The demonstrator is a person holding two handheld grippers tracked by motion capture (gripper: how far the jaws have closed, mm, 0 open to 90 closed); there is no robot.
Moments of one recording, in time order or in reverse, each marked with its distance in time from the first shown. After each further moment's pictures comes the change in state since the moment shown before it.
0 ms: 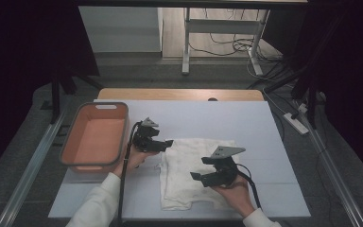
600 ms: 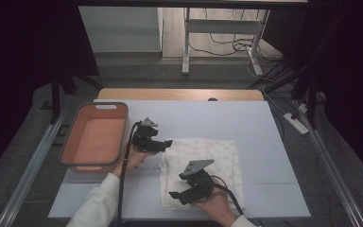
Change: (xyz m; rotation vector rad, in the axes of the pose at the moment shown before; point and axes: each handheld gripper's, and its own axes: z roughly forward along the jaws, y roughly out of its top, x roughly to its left) left arm 0.001 -0.001 0.000 0.016 0.006 -0.004; right arm 0.054 -0.005 0.052 0.137 0.114 -0.093
